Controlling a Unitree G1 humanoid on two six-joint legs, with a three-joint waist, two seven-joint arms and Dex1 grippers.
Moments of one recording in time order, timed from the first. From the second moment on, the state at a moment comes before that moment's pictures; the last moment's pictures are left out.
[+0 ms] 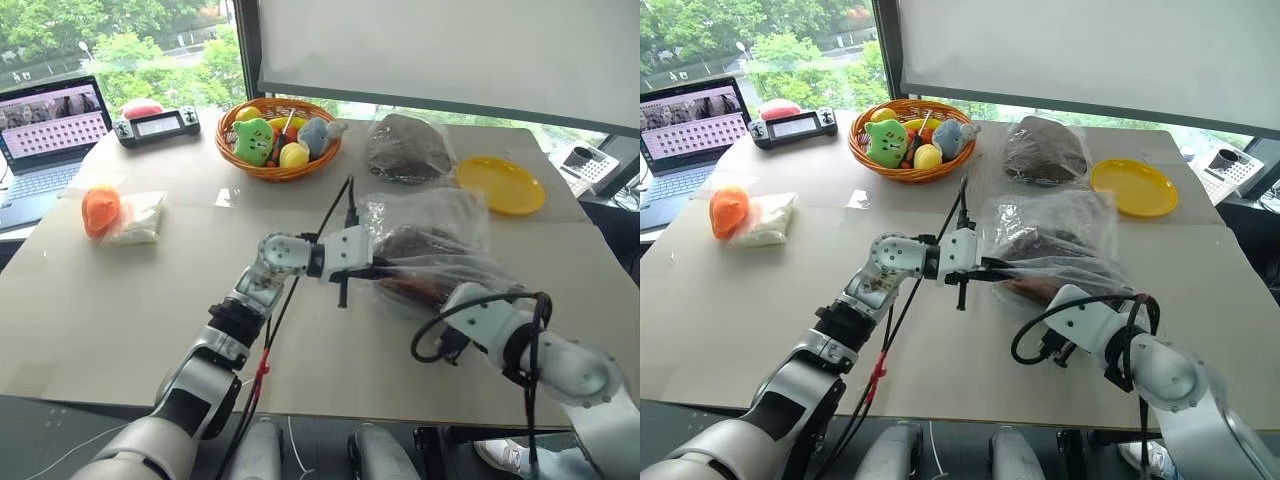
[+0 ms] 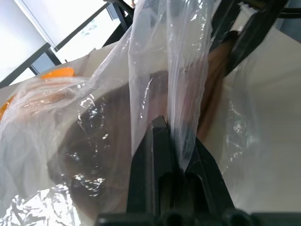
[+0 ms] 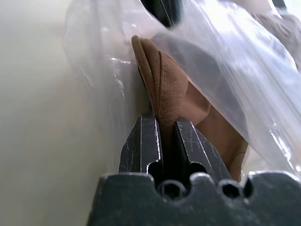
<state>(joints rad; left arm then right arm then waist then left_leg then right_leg) -0.84 0.17 -0.33 0.51 -0.04 -0.21 -1.15 0.04 -0.87 0.05 -0.90 -0.05 0.86 0.48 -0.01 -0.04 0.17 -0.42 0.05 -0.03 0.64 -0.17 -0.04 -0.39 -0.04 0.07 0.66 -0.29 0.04</state>
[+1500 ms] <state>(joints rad) -0.85 0.18 -0.35 0.58 -0.03 -0.22 -1.17 0.44 -0.93 0.28 -0.91 -0.49 0.46 0.29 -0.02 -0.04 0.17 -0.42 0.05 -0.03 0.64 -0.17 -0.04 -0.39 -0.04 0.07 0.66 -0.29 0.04</state>
